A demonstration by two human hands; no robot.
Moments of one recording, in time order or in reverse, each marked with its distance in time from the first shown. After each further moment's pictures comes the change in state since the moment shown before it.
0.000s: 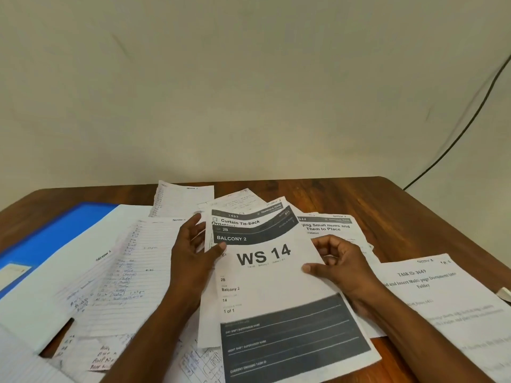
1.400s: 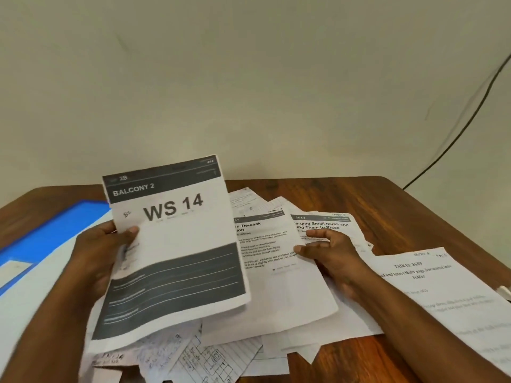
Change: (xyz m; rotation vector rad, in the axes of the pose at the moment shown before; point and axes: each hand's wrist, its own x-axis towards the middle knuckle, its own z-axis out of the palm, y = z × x) left_hand 0.044 0.039 -0.128 -0.048 0.126 -0.166; right_hand 0.014 -0.024 0.021 0.200 0.060 0.226
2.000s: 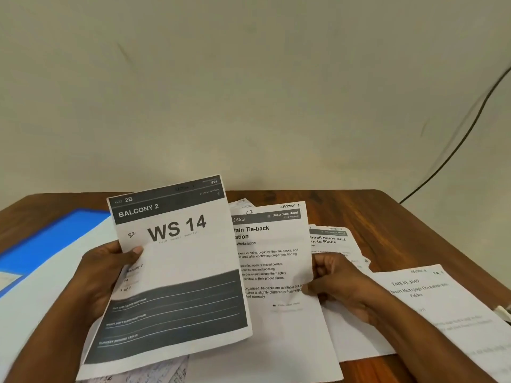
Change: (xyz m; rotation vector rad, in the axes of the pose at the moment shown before) left_hand -0.001 -0.012 0.002 0.076 0.013 -0.095; right_hand -0.014 -0.007 -0.017 -0.346 -0.220 0.057
